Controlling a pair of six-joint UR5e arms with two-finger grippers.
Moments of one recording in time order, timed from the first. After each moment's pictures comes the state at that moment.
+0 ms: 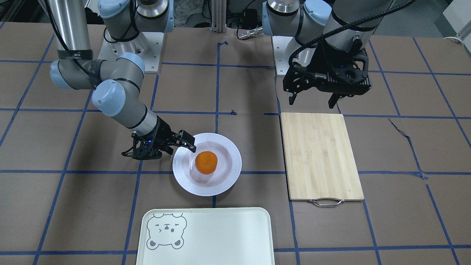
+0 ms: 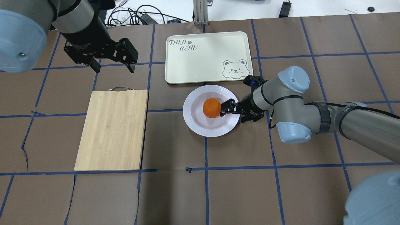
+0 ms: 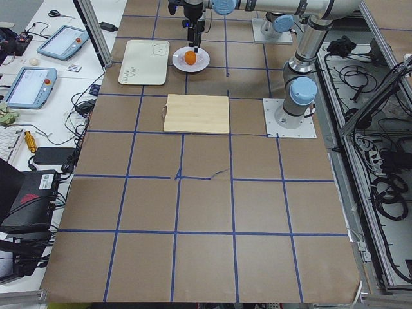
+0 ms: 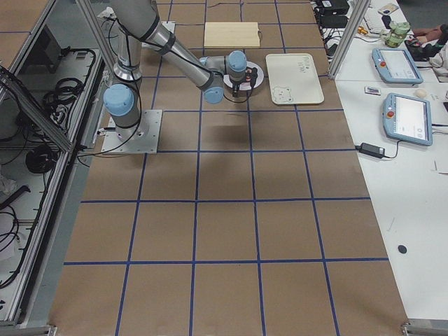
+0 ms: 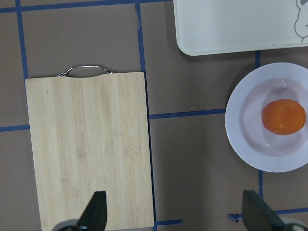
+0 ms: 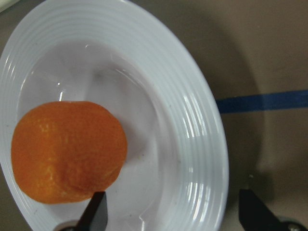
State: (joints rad) left arm -1.61 -1.57 -1.54 -1.56 1.55 0.03; right arm 1.59 -1.22 2.13 -2.55 -1.08 0.18
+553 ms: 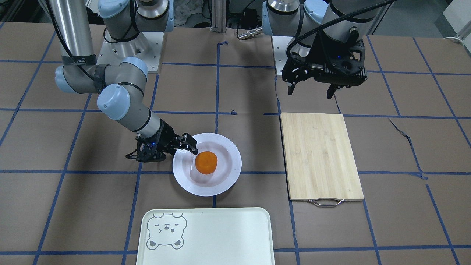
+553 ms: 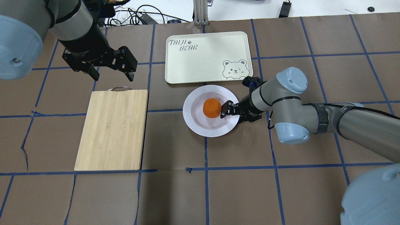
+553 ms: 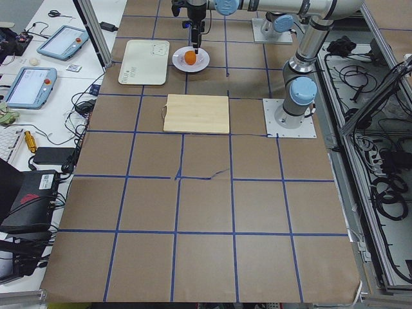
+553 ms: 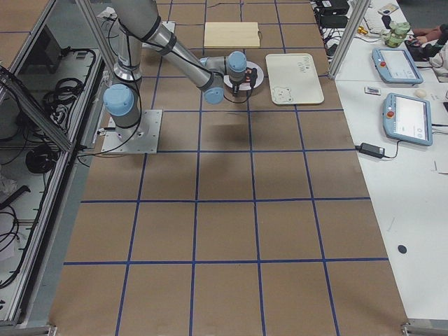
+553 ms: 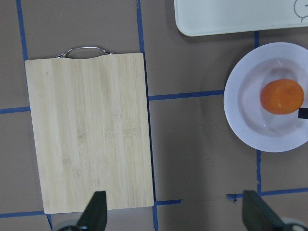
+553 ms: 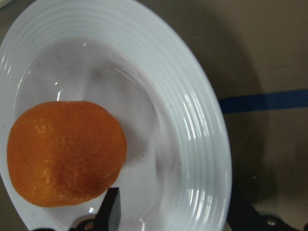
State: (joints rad) left arm -1.61 -1.56 -1.57 -1.58 1.55 0.04; right arm 1.60 -1.21 2.12 -2.56 -1.08 0.18
